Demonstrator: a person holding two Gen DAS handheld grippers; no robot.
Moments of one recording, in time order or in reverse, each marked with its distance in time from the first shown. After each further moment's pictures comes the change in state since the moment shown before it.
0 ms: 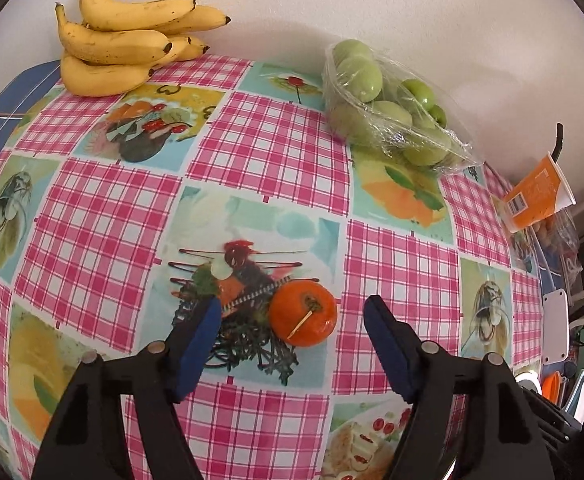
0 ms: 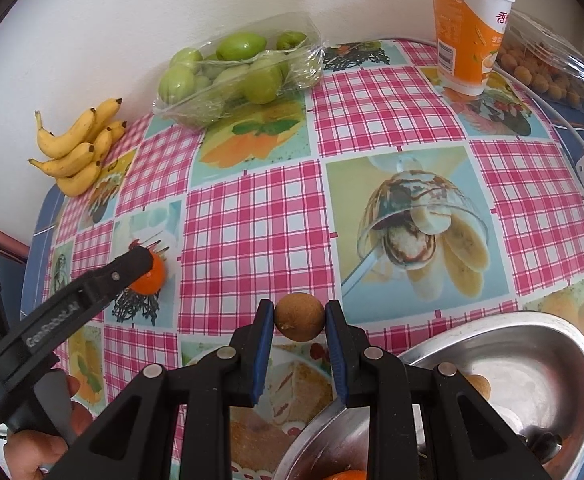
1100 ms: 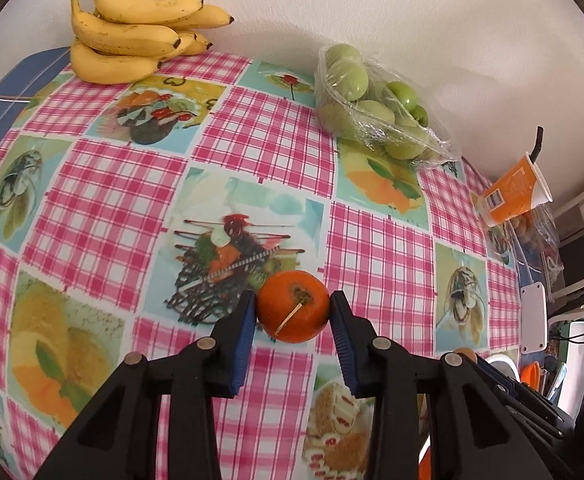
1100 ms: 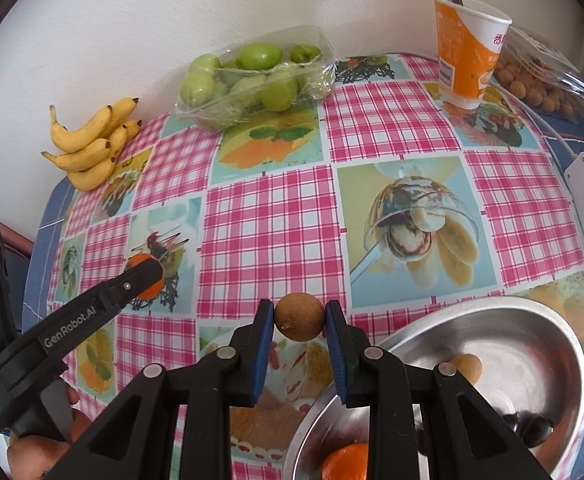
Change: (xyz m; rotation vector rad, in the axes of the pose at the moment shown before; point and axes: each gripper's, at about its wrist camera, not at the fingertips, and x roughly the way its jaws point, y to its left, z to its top) left arm -0.029 0.002 -0.015 -0.032 0.022 -0.046; right arm -0.025 0.012 -0.008 -0.029 -0.018 -0.002
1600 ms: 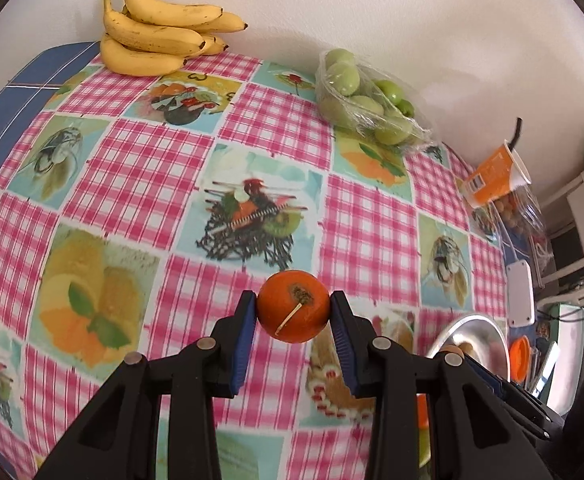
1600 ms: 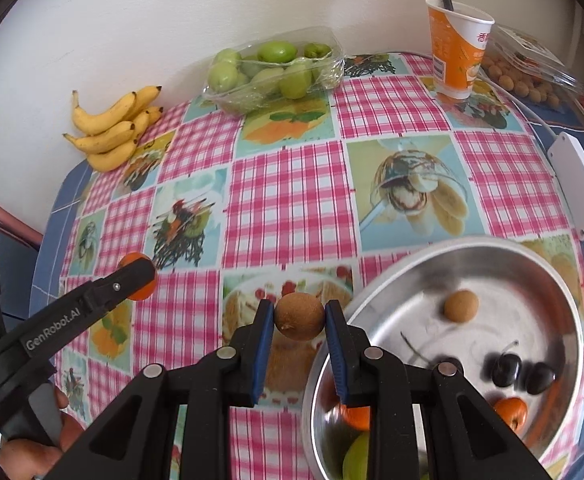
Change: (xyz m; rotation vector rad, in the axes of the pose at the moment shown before) left arm -0.047 0.003 -0.039 -0.003 0.006 -0.012; right arm -0.033 0.012 -0.042 -0.013 -0.002 0.011
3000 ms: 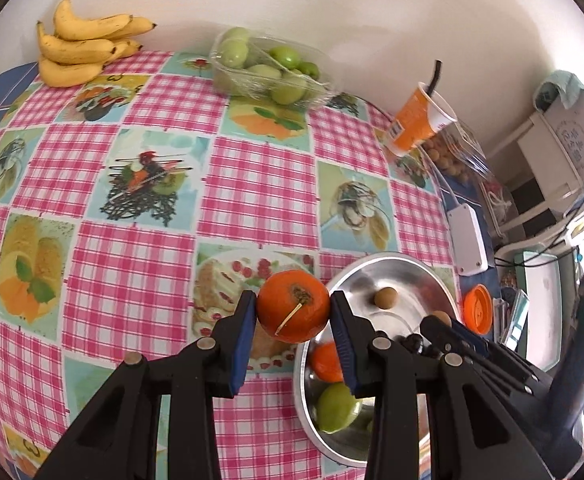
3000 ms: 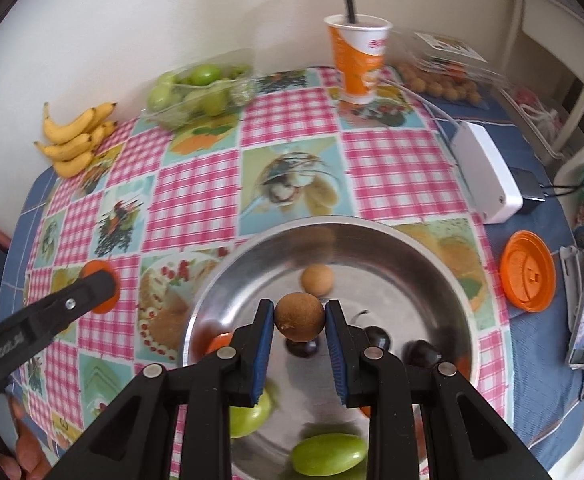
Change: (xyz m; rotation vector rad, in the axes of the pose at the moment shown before) left arm -0.016 -0.088 -0.039 0.139 0.057 -0.109; right arm -0.050 -0.077 -0.024 0.025 -0.048 -0.152
